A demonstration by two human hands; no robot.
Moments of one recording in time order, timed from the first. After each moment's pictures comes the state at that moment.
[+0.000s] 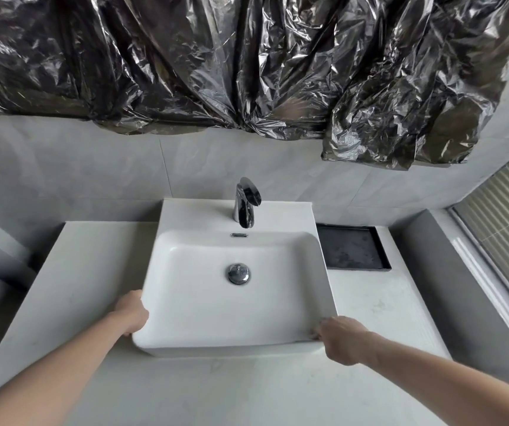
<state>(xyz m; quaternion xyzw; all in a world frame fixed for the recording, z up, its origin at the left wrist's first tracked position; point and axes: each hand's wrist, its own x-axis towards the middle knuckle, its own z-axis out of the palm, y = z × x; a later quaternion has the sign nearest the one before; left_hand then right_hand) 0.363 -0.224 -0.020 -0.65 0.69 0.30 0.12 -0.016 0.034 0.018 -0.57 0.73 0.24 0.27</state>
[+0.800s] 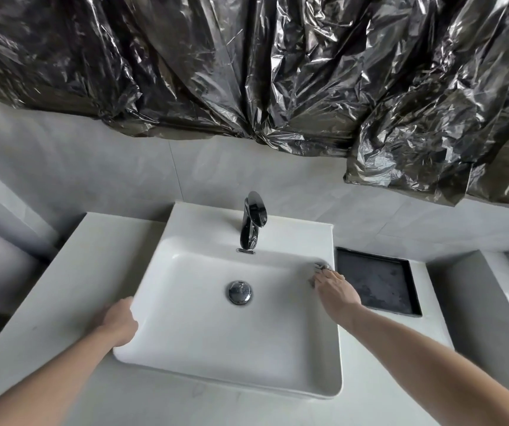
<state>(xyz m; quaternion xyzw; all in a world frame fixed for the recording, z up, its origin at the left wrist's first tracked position) 0.351 -0.220 -0.038 -0.71 0.66 0.23 0.10 -0.127 -0.114 -0.046 -0.66 0.73 0.17 0.08</state>
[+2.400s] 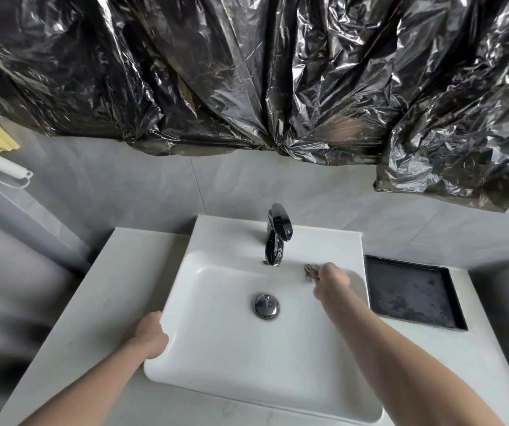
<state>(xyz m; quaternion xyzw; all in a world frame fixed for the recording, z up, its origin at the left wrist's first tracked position) 0.346 -0.229 -0.035 -0.72 0.64 0.25 0.12 -0.048 -0.194 -0.001 0.02 0.75 -0.48 0.47</state>
